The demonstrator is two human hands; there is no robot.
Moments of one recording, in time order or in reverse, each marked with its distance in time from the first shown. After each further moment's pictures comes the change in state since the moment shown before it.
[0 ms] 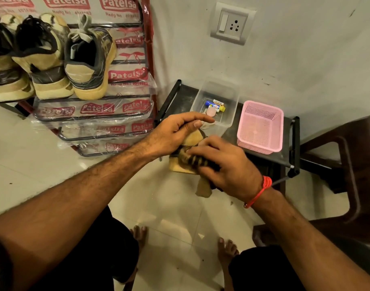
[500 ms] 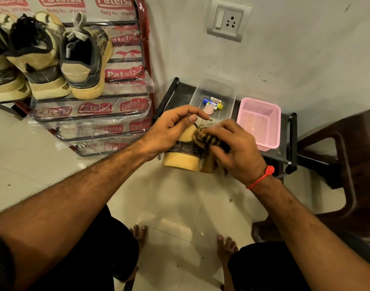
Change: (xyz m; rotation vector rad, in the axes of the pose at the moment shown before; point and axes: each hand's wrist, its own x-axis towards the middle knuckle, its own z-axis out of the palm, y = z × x) left_hand -0.003 0.008 0.004 -0.163 0.035 -0.047; right_hand 0.007 0.014 -0.006 -0.005 0.183 0.108
